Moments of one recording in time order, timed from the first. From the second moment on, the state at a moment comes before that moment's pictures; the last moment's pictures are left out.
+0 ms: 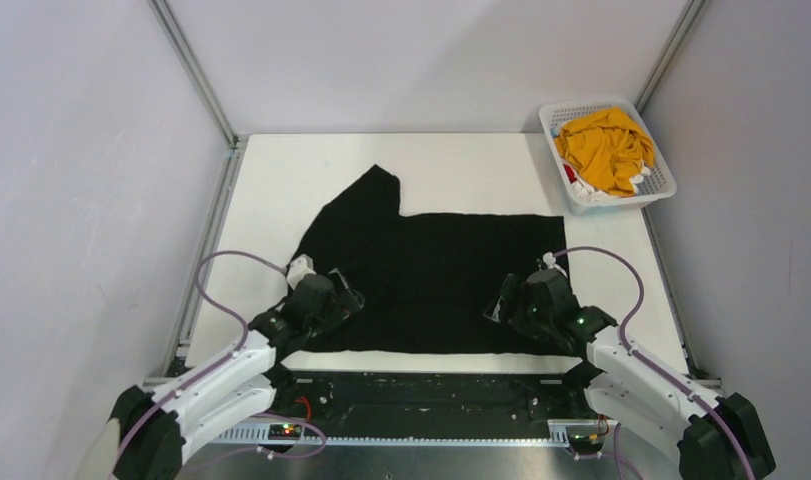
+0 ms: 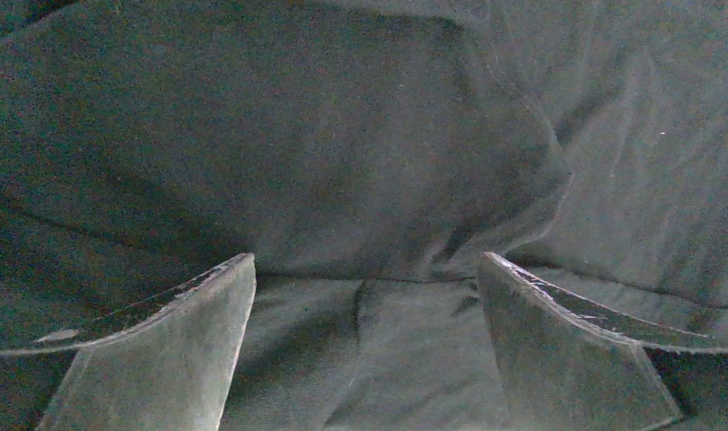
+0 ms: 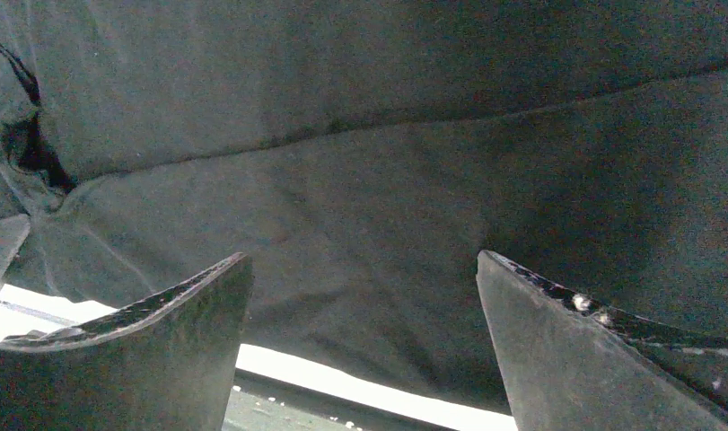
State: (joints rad) left arm -0.58 0.86 0.30 -0.28 -0.24 -0.99; right arm 0.52 0.84 0.35 -0.40 -0.02 0.87
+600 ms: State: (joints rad) left arm -0.62 0.56 0.27 -0.60 -0.24 -1.12; right arm 0.62 0.66 0.31 -0.50 0.04 0.92
